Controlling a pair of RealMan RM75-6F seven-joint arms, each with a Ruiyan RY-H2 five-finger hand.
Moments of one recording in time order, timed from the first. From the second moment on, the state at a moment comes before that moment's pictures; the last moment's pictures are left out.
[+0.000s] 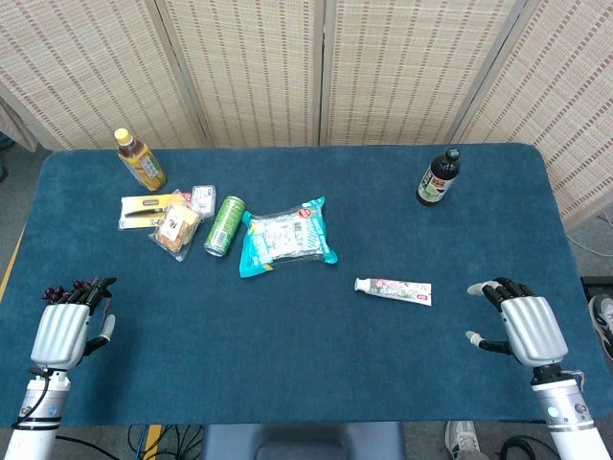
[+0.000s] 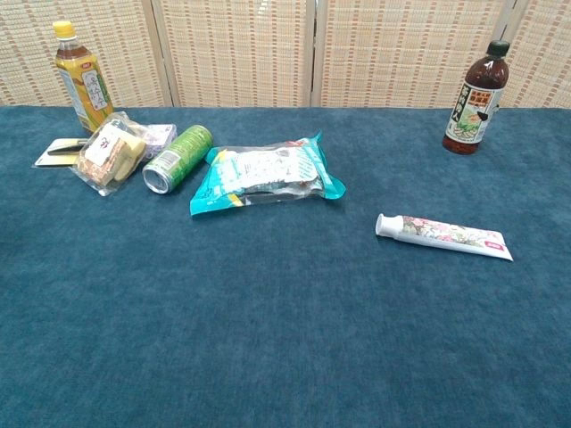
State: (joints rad) left arm -0.20 -1.27 -0.09 -1.62 1.45 1.45 0.18; right arm 0.18 -1.07 0.05 -1.84 -1.48 1.39 -0.15
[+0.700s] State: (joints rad) left arm -0.20 -1.25 -0.07 -1.62 1.48 1.45 0.15; right arm 0.33 -1.06 0.13 -1.84 -1.33 1.16 -0.19
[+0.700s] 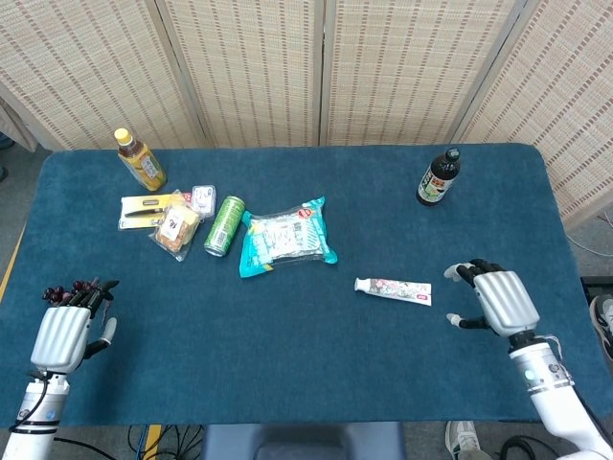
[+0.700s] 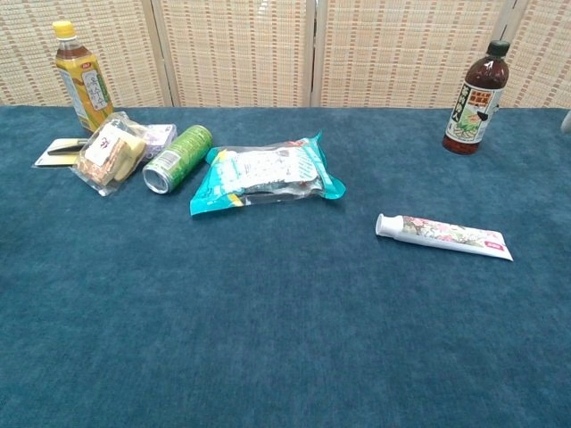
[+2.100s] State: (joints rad) left arm -0.15 -1.25 -0.04 -1.58 1.49 1.47 0.07; right arm 0.74 -1.56 0.17 -1.35 -0.92 0.80 -0.45
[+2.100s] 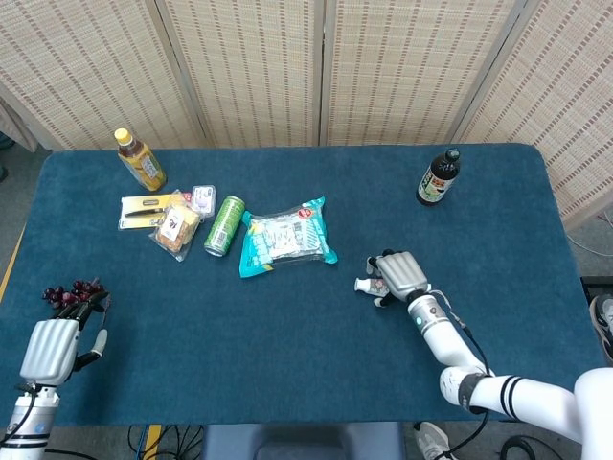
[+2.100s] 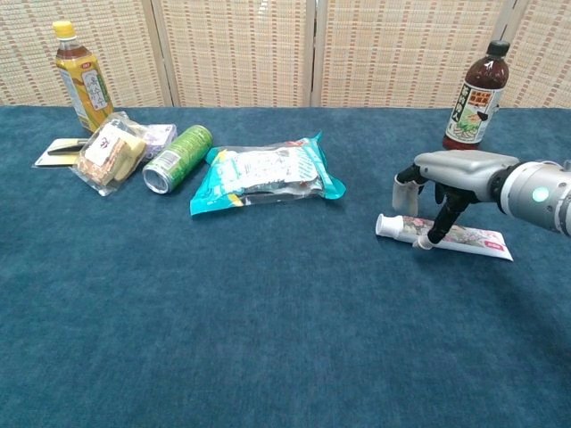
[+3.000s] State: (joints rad) left arm -0.13 -1.27 -0.05 -1.56 1.48 1.48 0.06; right arm 0.77 -1.55 0.13 -1.33 -0.85 0.78 -0.45
